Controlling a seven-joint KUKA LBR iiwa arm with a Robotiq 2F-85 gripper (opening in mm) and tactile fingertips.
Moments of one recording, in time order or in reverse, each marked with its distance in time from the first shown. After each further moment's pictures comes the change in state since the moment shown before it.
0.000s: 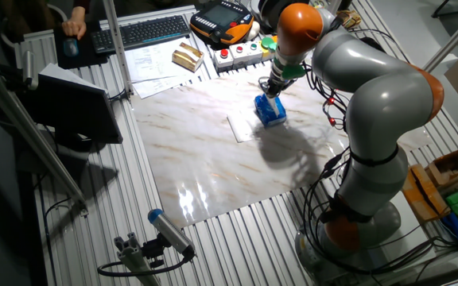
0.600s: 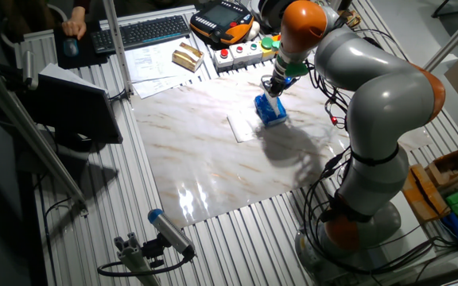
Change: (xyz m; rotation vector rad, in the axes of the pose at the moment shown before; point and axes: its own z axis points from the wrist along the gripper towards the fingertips) arm 0.003 -0.004 -0.006 -0.001 0.003 0.004
